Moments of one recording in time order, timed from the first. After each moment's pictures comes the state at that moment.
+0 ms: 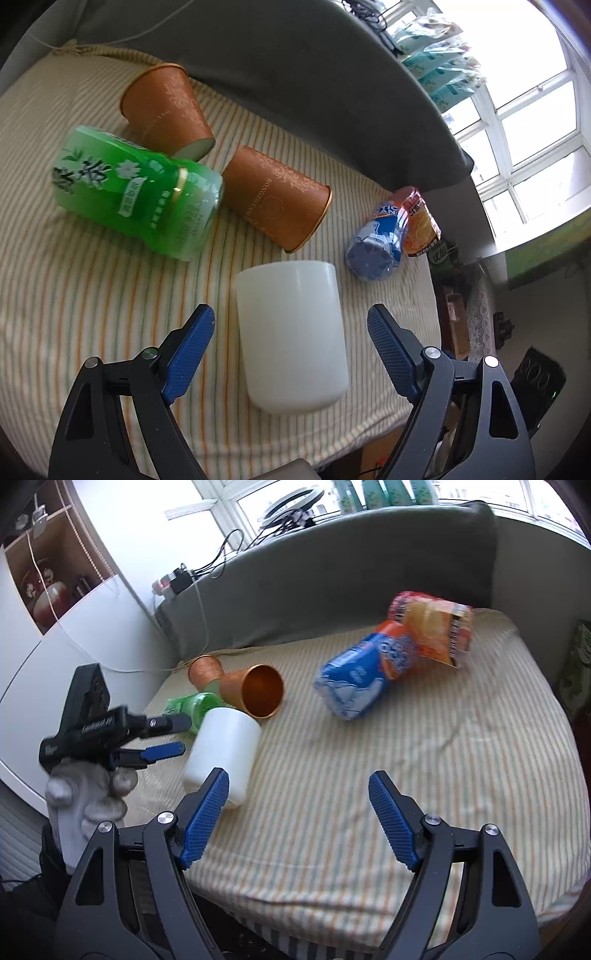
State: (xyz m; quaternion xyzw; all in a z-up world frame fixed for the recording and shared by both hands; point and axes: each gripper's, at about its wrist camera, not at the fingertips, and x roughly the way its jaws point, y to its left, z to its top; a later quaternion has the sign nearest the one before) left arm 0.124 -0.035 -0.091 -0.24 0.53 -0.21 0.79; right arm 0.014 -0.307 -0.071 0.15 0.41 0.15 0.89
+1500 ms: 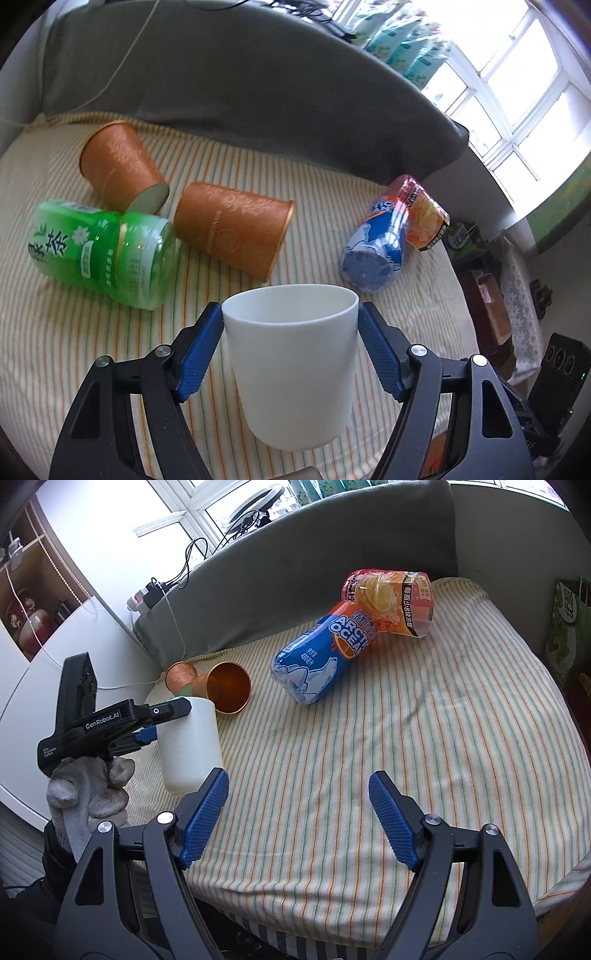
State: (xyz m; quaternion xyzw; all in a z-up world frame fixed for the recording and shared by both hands) left arm 0.125 -0.083 -0.074 -0.13 0.48 -0.20 0.84; right arm 0.006 -0.337 -0.093 0.19 0.42 0.12 0.88
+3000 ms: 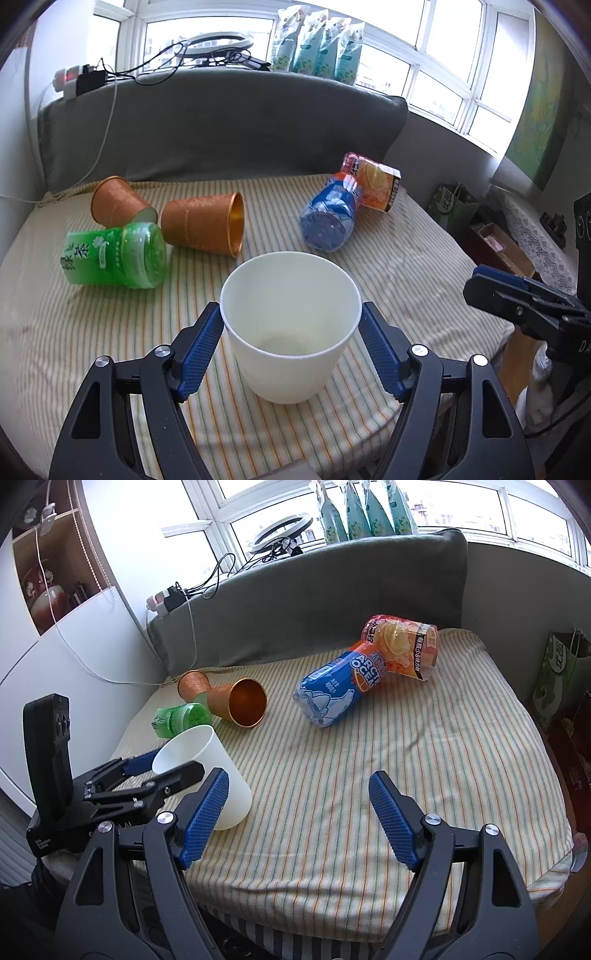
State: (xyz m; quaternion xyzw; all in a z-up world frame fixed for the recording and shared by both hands) left arm 0.028 -0.117 -0.064 0.00 0.38 -0.22 0.90; right arm -0.024 -0.309 -0.062 0.13 0.36 0.10 0.92
